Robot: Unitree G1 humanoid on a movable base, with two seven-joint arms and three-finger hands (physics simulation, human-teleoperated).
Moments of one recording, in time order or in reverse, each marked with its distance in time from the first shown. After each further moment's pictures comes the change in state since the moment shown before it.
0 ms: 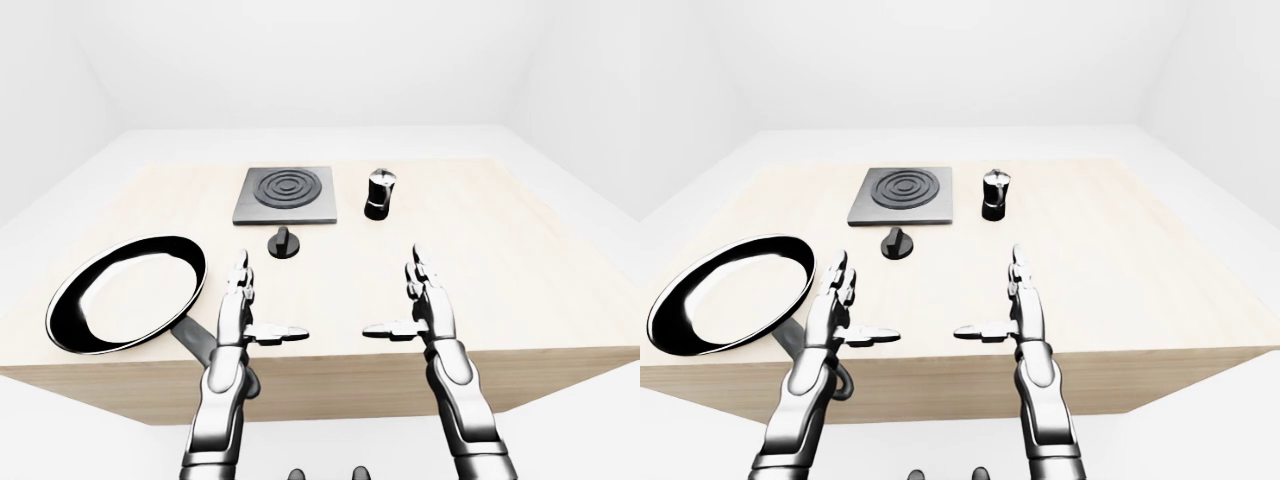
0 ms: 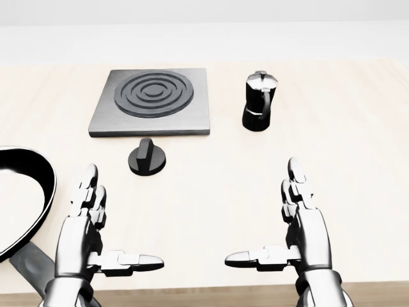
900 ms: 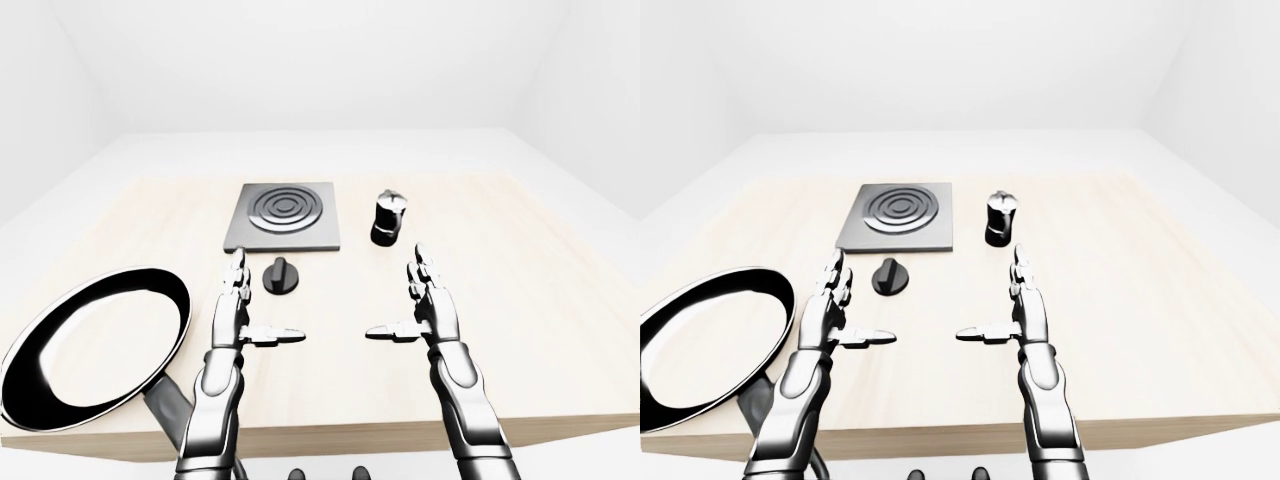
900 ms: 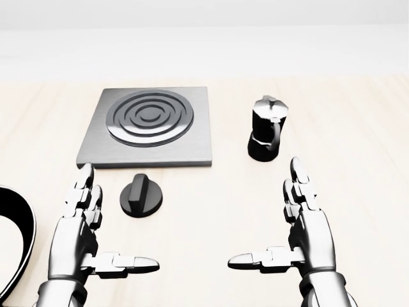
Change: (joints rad) left arm 0.019 0.010 0.019 -0.038 -0.002 0.007 -0.032; right arm 0.014 -0.007 -0.013 -0.011 0.010 -0.024 0.028
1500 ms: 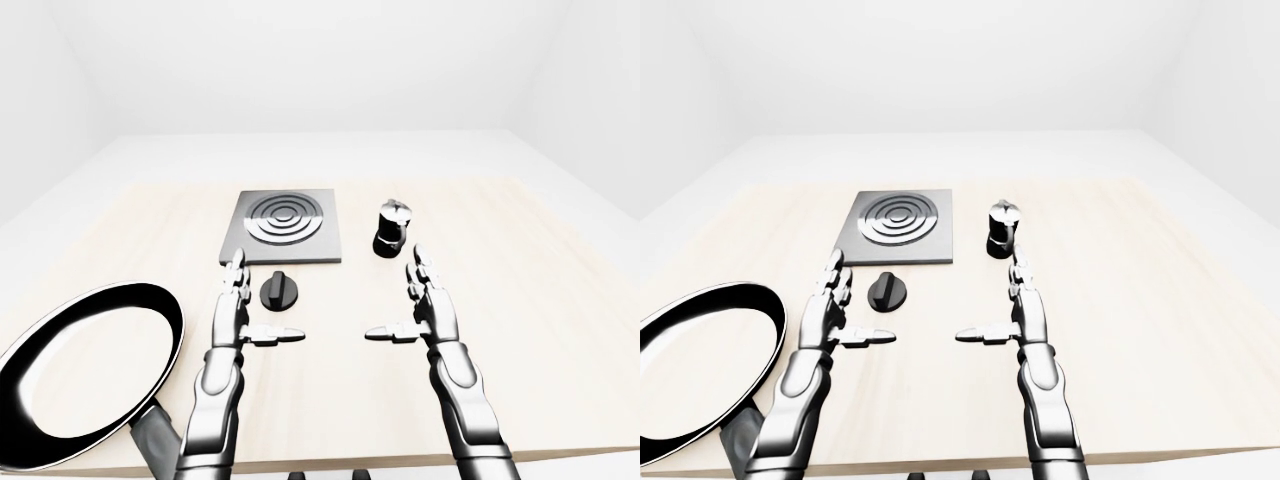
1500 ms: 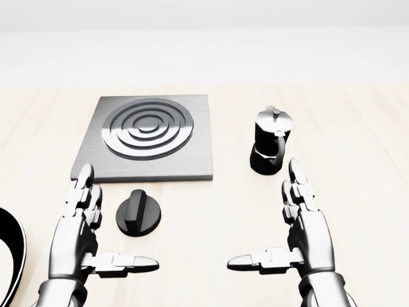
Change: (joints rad) left arm -0.007 0.002 0.004 0.016 -0.001 -0.007 0.000; right arm 0.000 0.000 0.002 0.005 -0.003 0.001 0.006
